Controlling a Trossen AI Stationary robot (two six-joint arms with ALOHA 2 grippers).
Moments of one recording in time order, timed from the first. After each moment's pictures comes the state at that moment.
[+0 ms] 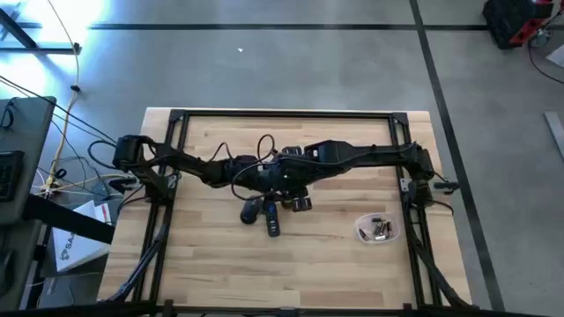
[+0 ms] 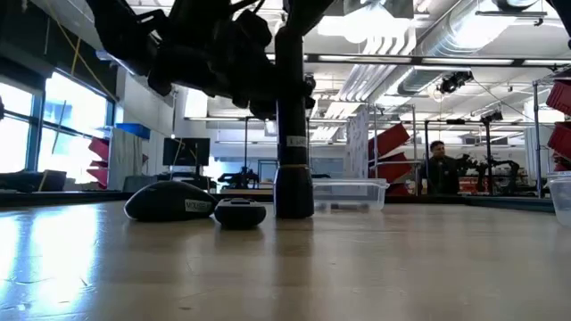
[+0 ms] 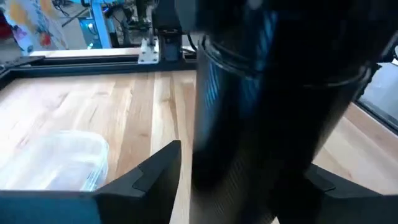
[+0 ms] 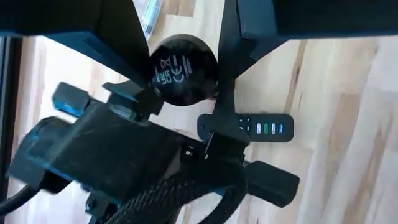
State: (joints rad) left arm 0.06 1.67 0.74 0.68 0.20 0.04; right arm 0.10 2.01 2.06 -1.22 0.09 -0.15
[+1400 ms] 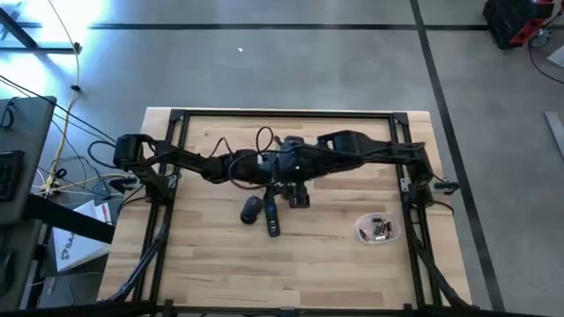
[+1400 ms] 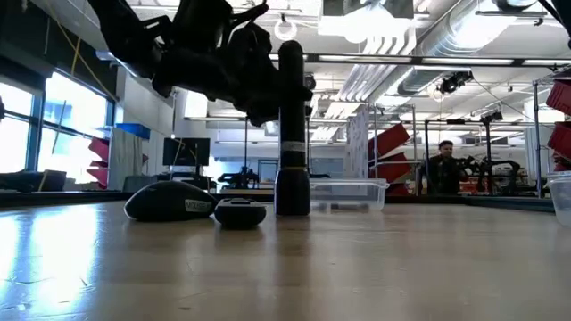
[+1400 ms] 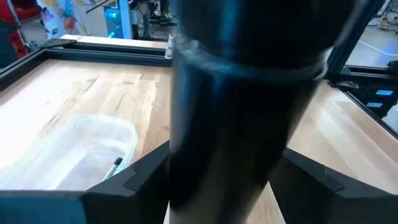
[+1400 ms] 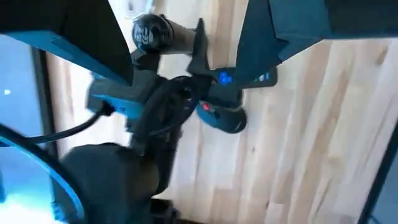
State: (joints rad) left arm 0.10 1.67 0.74 0.67 0.18 -0.05; right arm 0.12 2.00 2.35 -1.28 0.15 -0.09
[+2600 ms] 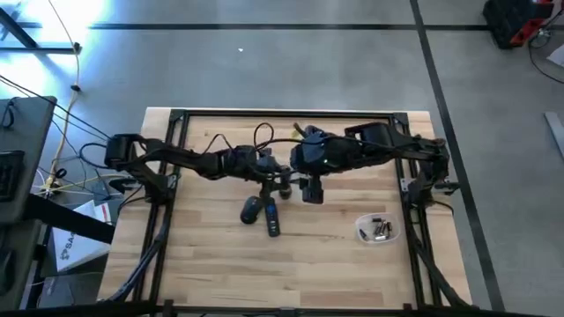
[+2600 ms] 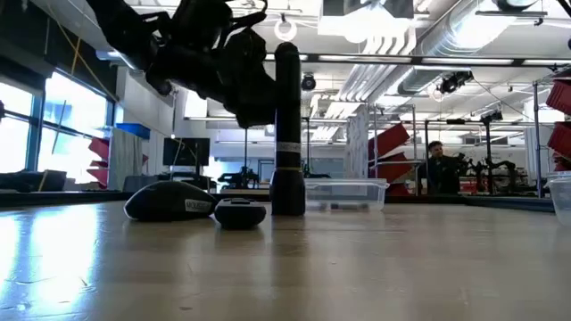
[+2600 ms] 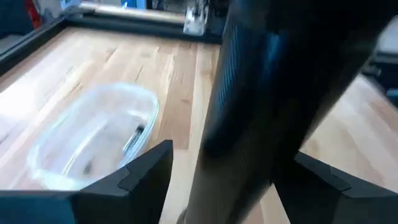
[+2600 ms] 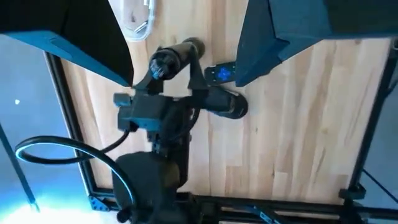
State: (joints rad) left arm 0.14 1.57 0.74 0.42 0.14 -0.05; right arm 0.14 1.88 2.36 -1.31 0.21 0.05
